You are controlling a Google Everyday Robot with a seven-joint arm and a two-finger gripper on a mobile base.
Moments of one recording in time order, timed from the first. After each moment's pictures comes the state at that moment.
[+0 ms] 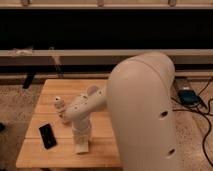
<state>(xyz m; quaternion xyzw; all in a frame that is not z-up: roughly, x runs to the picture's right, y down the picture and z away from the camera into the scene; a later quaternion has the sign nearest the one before) -0.126 0.276 0.779 -0.32 0.25 0.61 0.68</state>
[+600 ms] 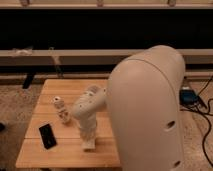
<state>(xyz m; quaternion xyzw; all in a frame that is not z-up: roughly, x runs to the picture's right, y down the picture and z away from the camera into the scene) -0.085 0.247 0.777 -0.27 0.25 0.66 0.66</state>
